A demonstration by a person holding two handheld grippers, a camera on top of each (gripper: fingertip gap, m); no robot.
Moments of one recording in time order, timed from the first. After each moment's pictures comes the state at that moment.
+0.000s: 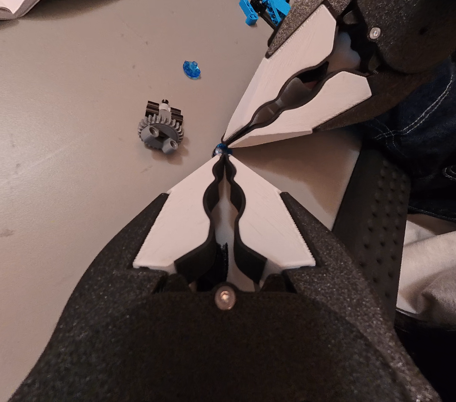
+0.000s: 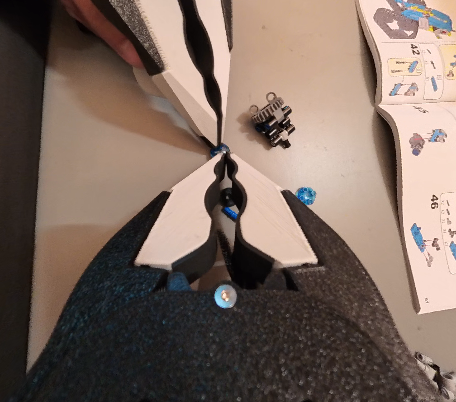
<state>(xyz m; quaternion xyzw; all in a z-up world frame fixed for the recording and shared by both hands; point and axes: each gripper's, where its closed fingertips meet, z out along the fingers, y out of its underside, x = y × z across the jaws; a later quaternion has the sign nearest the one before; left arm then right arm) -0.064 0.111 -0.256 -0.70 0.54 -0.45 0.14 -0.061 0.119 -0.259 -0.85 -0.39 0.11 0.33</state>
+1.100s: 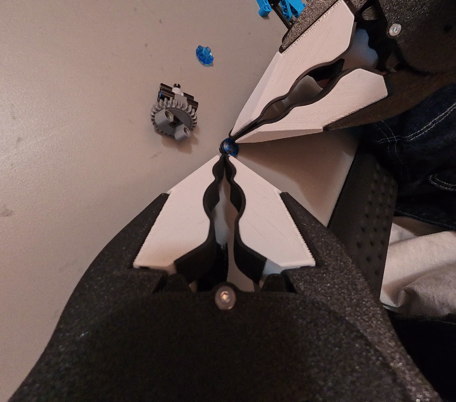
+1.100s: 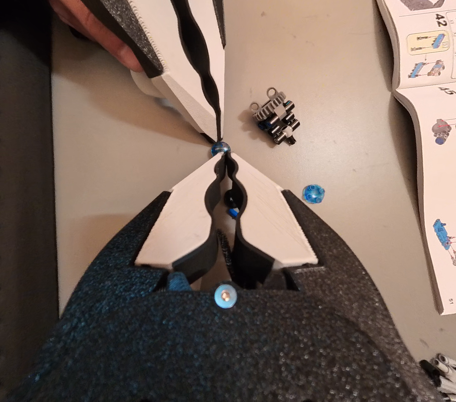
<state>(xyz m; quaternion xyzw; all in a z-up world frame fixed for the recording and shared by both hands) -0.070 0.115 -0.263 -0.72 0.52 -0.45 0.10 -0.063 0.119 -0.261 -0.87 -0.36 0.13 0.29</state>
